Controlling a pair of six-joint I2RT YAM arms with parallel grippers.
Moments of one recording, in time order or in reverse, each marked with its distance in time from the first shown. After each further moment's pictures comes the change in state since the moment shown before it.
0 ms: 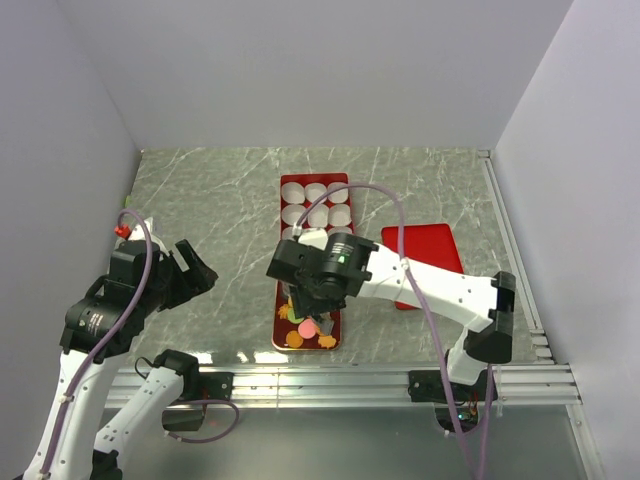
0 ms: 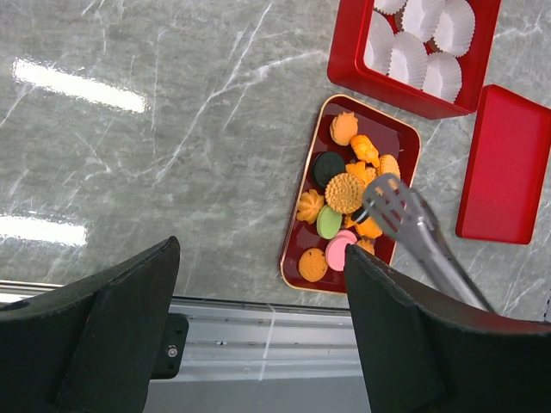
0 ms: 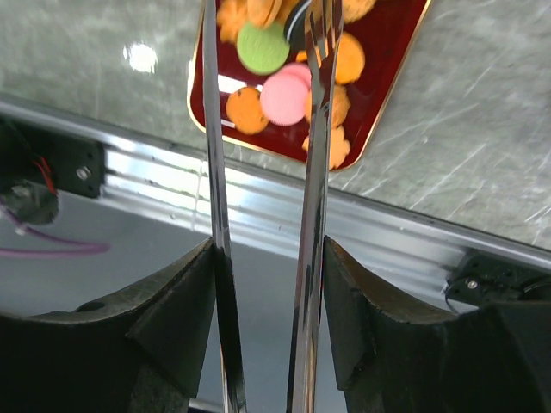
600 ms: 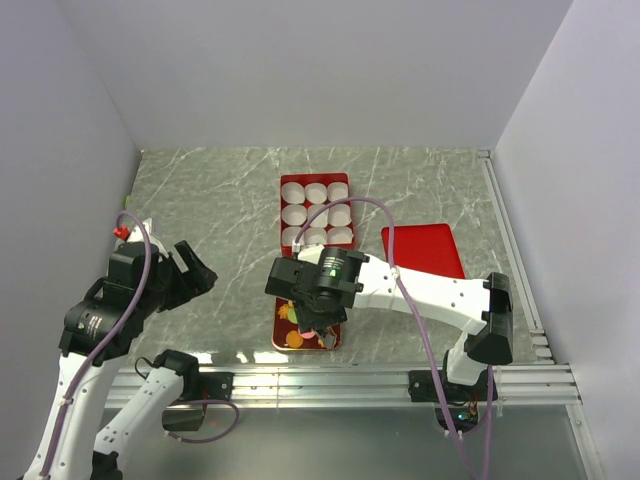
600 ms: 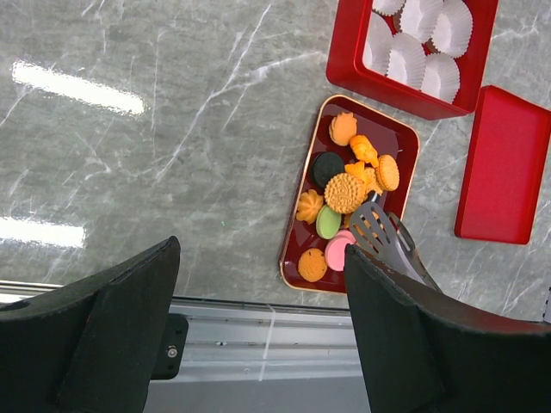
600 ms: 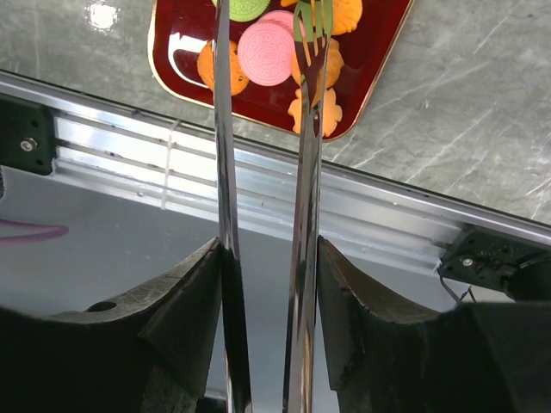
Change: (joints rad) left arm 0.000 -0.011 -0.003 -0.001 0.000 -0.002; right arm 0.045 0.010 -0.093 0.000 -0.035 0.026
